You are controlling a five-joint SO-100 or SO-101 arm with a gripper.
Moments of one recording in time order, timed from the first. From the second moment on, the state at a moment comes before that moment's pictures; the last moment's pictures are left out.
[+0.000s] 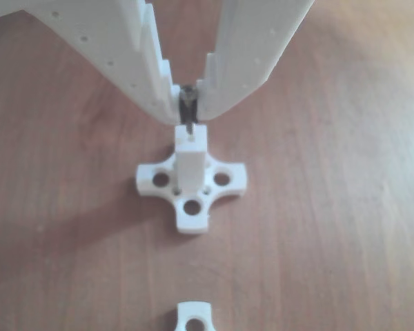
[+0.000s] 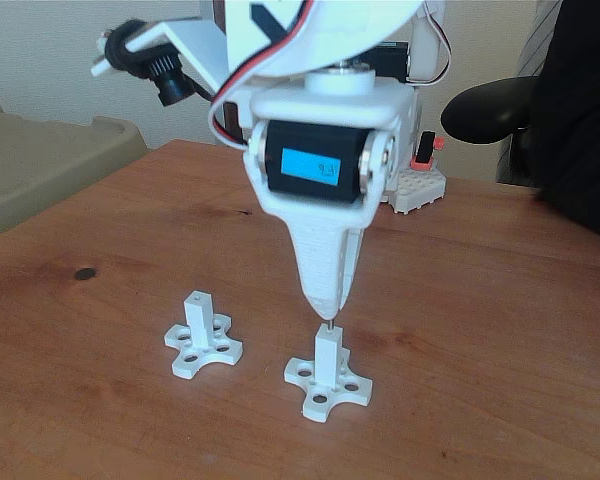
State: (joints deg) arm -9.7 87.2 93.6 72.0 2.4
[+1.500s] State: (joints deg) arm -9.7 87.1 93.6 72.2 2.4
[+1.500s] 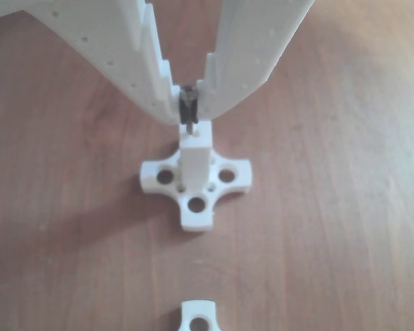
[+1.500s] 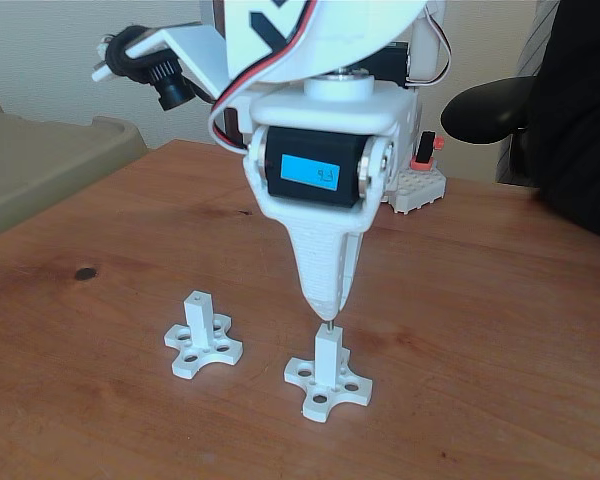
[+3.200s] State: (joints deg) arm -9.6 86.0 93.6 73.6 2.4
